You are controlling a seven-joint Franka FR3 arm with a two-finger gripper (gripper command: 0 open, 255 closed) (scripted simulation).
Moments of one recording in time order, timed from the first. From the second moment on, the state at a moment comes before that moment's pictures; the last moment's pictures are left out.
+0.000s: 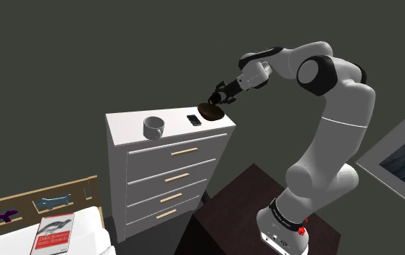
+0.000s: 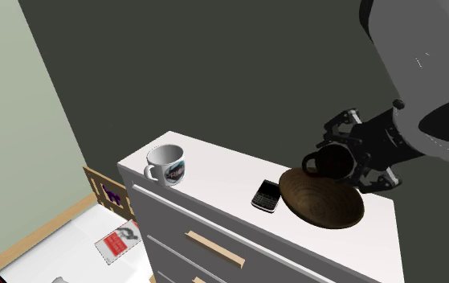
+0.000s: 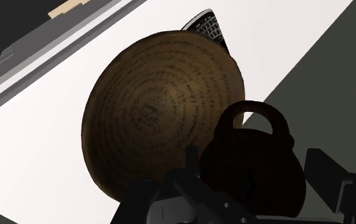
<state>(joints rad) -0.50 0.38 -0.04 -1.83 0.87 2.25 -0.25</state>
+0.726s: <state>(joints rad) -0.51 0.45 -0.02 -1.85 0.92 2.31 -0.33</state>
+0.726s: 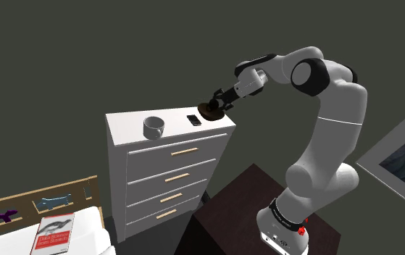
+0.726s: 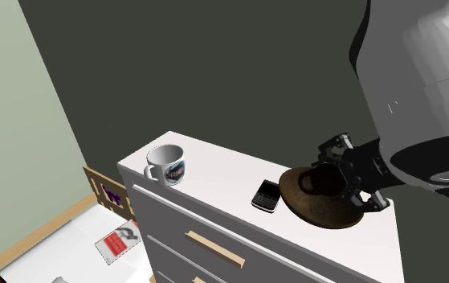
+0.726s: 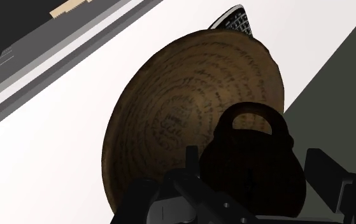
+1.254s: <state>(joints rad) -0.51 0.45 -0.02 -1.85 0.92 2.31 -0.33</state>
